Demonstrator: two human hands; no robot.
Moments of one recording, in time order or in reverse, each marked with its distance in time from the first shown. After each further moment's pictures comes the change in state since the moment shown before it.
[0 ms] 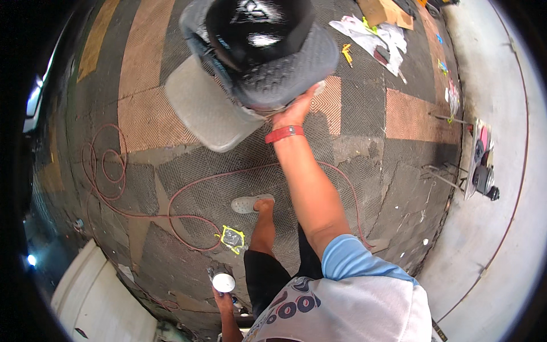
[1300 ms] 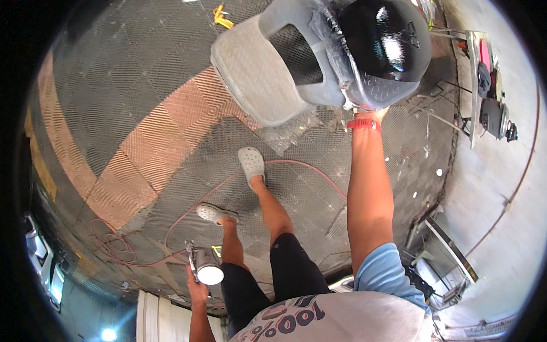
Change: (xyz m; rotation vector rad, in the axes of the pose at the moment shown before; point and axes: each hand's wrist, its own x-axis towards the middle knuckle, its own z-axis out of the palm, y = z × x) left_hand 0.010 0.405 0.309 0.594 -0.343 0.483; right_hand 0.266 -0.528 -0.417 -0.055 0.496 -0.490
